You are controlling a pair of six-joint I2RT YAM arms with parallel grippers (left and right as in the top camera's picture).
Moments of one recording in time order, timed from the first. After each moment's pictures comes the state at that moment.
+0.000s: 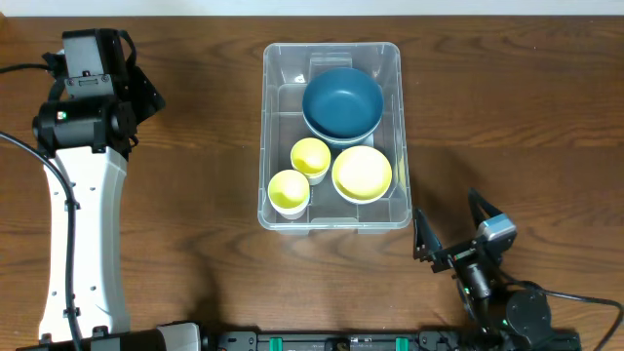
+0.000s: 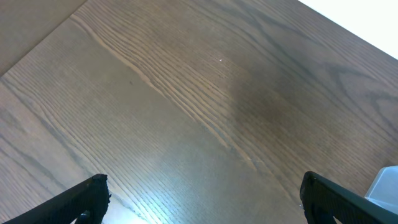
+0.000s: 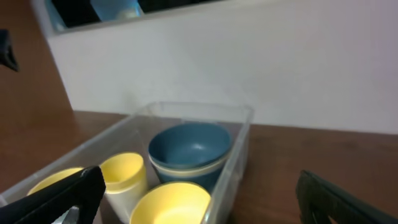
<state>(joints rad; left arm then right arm) 0.11 1.48 1.56 -1.02 -0.36 -0.46 0.45 0.01 0.11 0.00 0.06 0.16</state>
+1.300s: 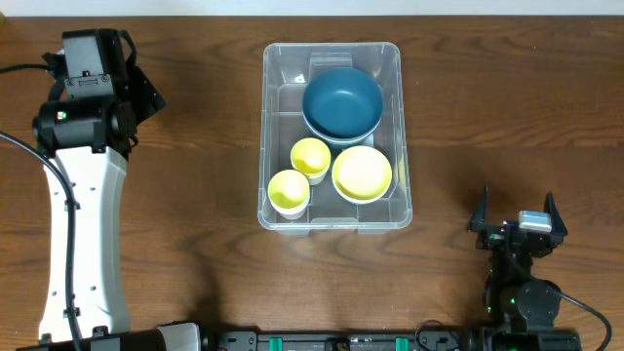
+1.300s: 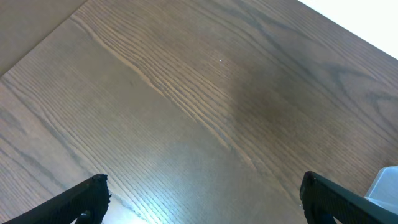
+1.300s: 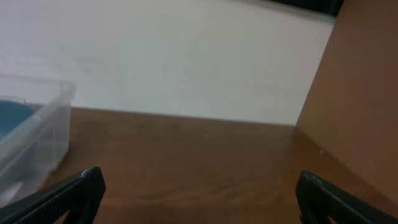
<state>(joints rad) 0.11 1.48 1.56 -1.02 -0.36 -0.46 -0.04 0.01 0.01 0.06 0.14 -0.13</state>
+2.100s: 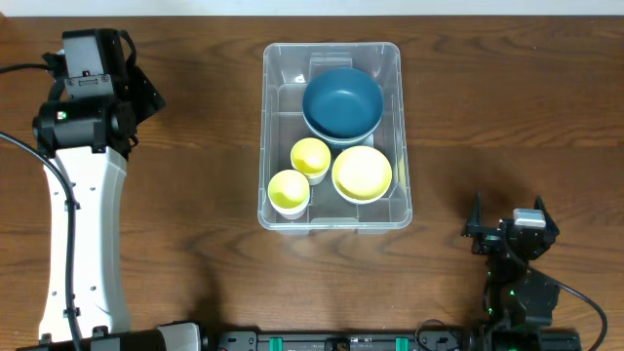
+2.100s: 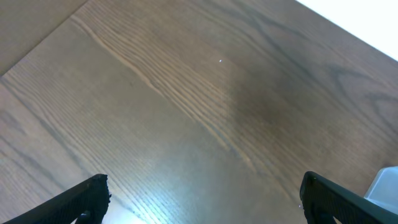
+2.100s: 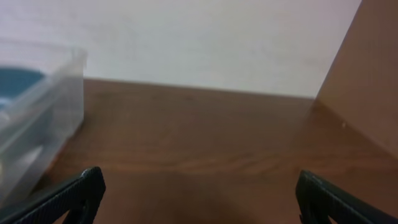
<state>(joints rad) 0.11 1.48 1.56 -1.02 -0.36 -0.46 -0.07 0.01 0.01 -0.06 0.06 -0.09</state>
